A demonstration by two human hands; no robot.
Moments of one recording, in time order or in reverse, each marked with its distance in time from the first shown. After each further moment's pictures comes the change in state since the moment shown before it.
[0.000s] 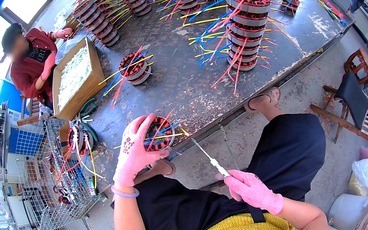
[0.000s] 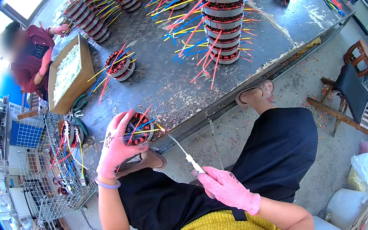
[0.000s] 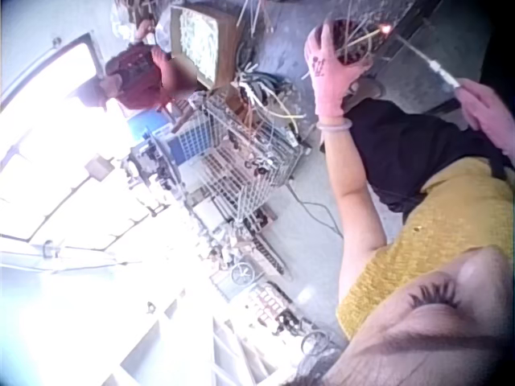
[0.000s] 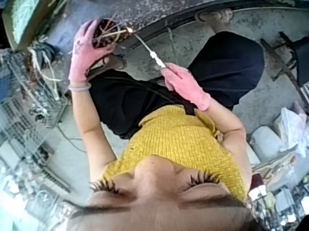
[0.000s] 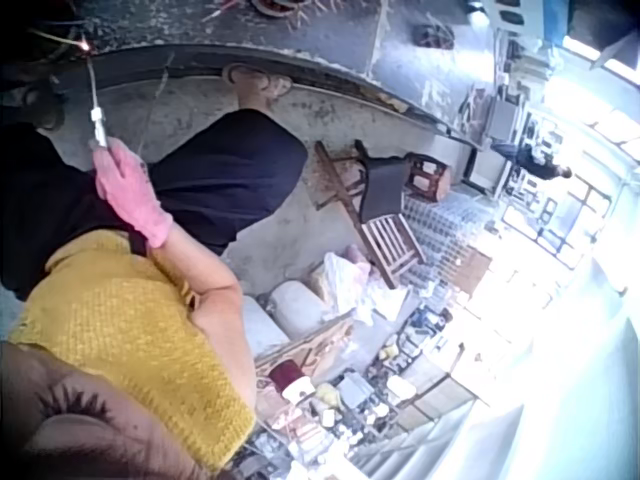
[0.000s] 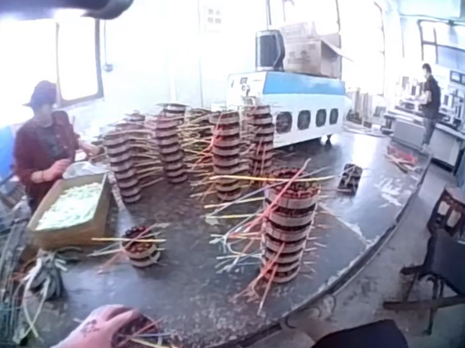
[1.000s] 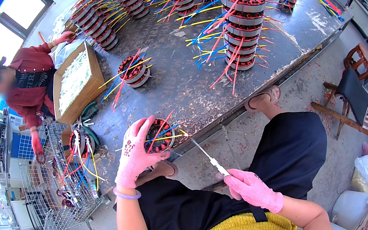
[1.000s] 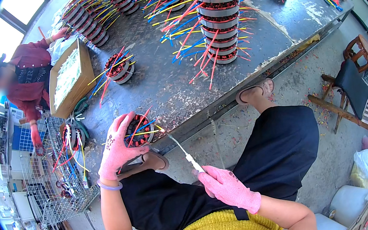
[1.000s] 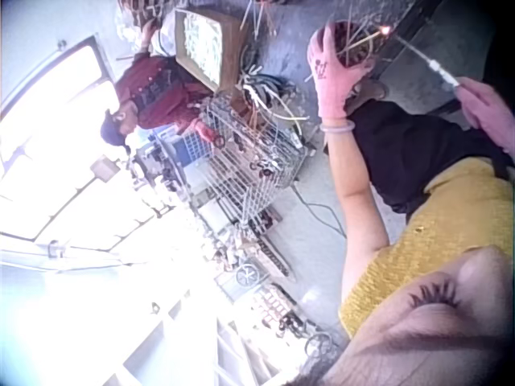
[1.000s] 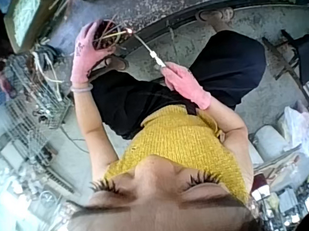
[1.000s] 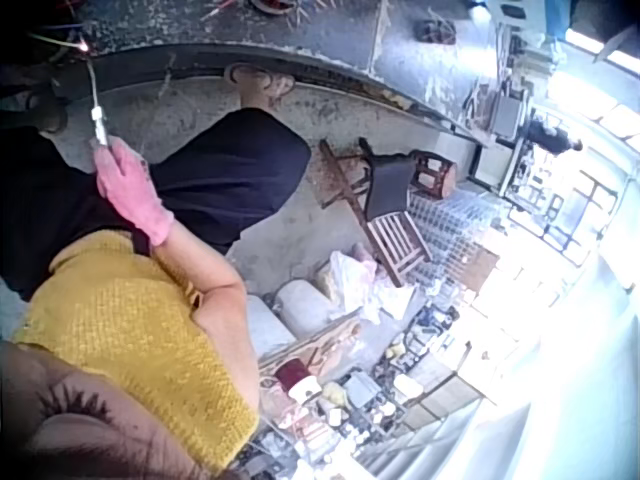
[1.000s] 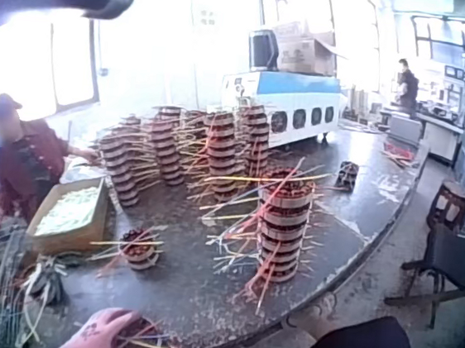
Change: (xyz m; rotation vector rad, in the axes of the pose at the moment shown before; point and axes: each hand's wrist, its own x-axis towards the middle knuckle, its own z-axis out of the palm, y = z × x) left_hand -0.001 0.000 0.000 -0.022 -0.015 -0.004; right_hand 0.003 0.003 0.001 0.044 -0.003 -0.018
